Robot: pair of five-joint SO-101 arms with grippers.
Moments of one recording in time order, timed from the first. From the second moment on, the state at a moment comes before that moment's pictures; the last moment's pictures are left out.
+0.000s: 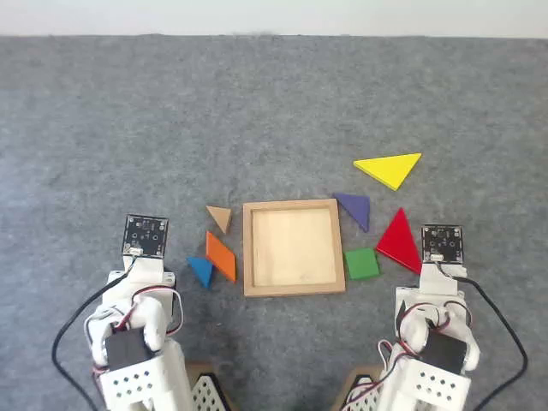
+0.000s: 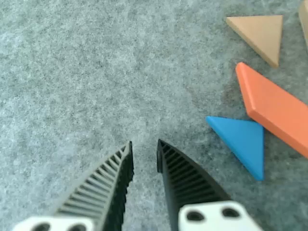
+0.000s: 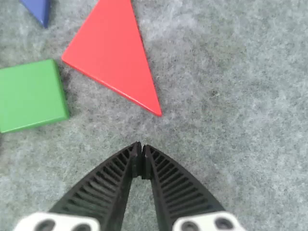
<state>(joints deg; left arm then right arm) -22.8 -102.7 97.0 72.2 -13.9 15.5 -103.2 95.5 74.6 15.4</state>
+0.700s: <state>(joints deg) -22.8 -102.7 97.0 72.2 -13.9 17.9 -103.2 95.5 70.4 20.4</state>
